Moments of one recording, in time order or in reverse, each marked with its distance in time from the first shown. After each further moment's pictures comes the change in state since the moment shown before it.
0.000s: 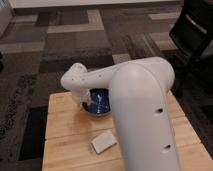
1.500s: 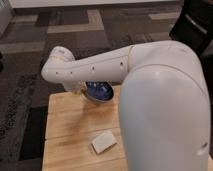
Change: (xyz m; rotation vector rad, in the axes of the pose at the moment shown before) arm -0.009 -0.011 -0.140 0.220 -0.162 0.006
